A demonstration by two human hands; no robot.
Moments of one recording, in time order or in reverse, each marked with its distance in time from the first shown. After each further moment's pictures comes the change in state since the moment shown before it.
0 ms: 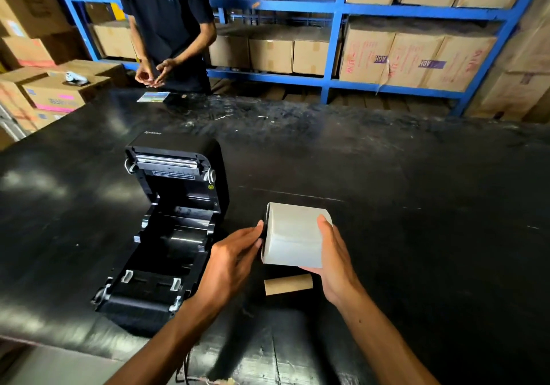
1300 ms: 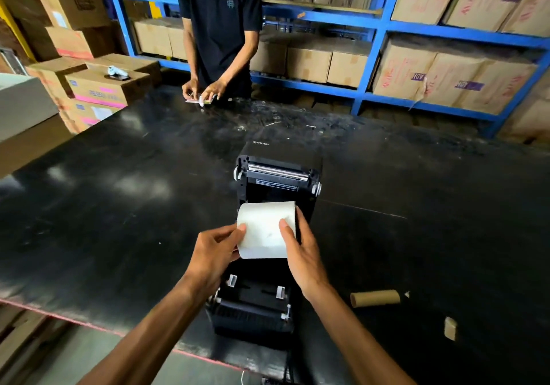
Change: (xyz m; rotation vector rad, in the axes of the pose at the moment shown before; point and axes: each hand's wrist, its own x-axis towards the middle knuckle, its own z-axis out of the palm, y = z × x) left_hand 0.007 -0.099 -0.182 -0.717 0.096 -0.727; right_hand -0.030 0.045 0.229 -0.346 -0.147 -0.297
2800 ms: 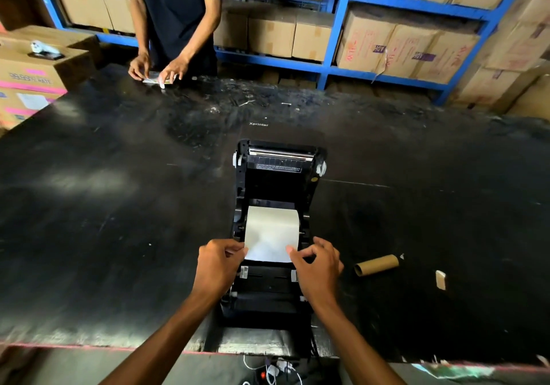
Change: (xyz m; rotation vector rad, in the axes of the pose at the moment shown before) left_hand 0.023 -0.045 -0.046 0.721 -0.038 0.214; right_hand -0.027 0.058 0.021 -0.476 0.453 0.097
